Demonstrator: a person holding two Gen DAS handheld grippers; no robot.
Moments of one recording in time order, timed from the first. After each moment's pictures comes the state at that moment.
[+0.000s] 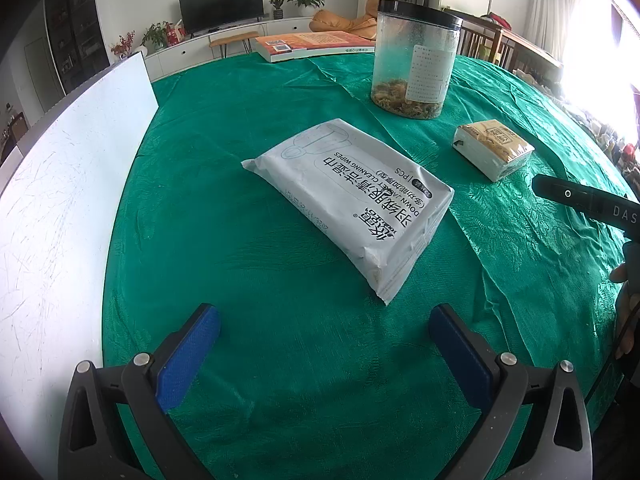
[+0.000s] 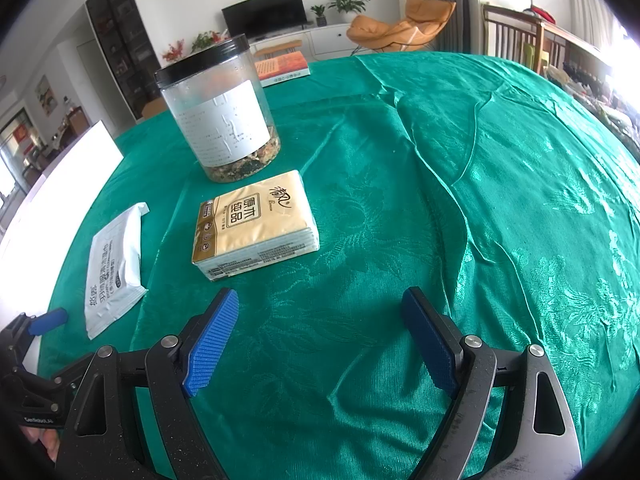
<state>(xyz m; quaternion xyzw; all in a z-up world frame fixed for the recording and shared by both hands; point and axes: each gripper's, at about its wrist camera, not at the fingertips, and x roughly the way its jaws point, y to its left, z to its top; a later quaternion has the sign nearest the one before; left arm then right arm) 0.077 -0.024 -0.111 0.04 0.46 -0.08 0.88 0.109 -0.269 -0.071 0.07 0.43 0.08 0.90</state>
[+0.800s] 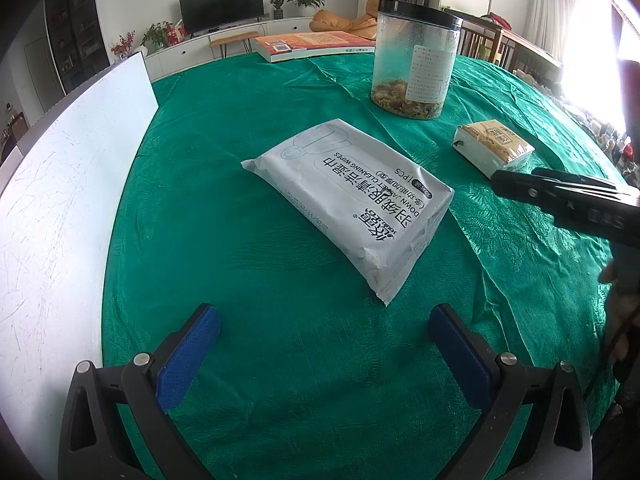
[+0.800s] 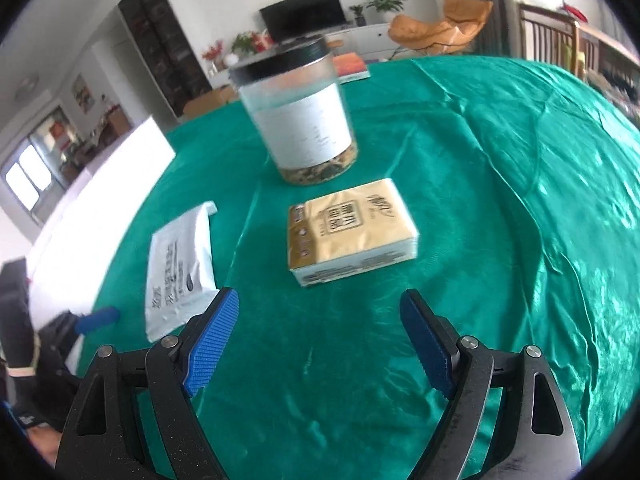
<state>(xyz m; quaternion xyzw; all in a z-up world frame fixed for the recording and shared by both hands) 0.076 -0.024 -0.112 0.04 0.46 -0.08 0.88 0.123 -0.210 -0.066 0.02 0.44 0.14 0.89</state>
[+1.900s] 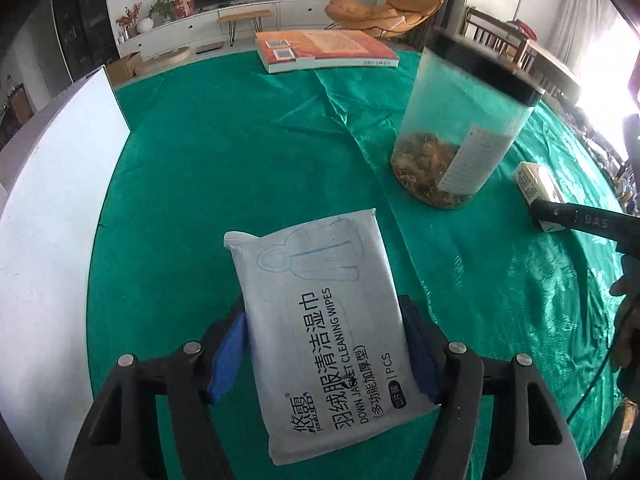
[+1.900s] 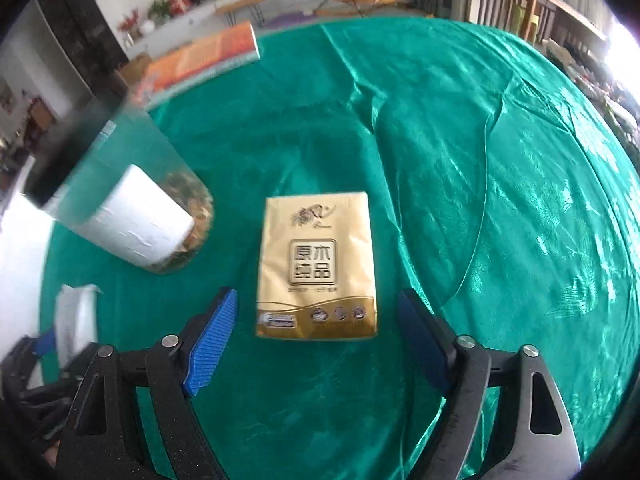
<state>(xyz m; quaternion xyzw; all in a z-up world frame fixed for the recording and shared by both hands) 0.192 -0.038 -0.079 -0.01 0.49 -0.07 0.87 0.242 -0.280 -0.064 0.05 0.53 0.01 0.84</state>
